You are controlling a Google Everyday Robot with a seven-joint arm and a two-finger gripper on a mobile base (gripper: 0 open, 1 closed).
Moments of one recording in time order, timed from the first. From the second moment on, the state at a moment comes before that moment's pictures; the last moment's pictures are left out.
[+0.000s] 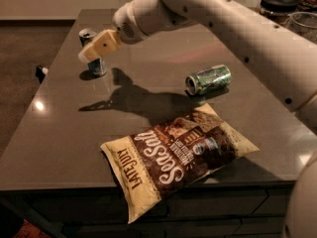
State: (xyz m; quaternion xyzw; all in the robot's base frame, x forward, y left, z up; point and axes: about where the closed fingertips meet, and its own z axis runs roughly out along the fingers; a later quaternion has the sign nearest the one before) arm 0.663 0.125 0.964 -0.50 0.70 0.27 0.43
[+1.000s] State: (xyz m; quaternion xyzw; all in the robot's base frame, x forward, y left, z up) arm 0.697 0.191 0.938 -0.51 0.68 0.30 0.44
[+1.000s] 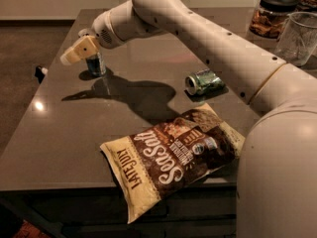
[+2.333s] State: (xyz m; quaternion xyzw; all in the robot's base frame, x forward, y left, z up) arm 0.711 0.182 0.942 -0.50 0.66 0.32 0.45
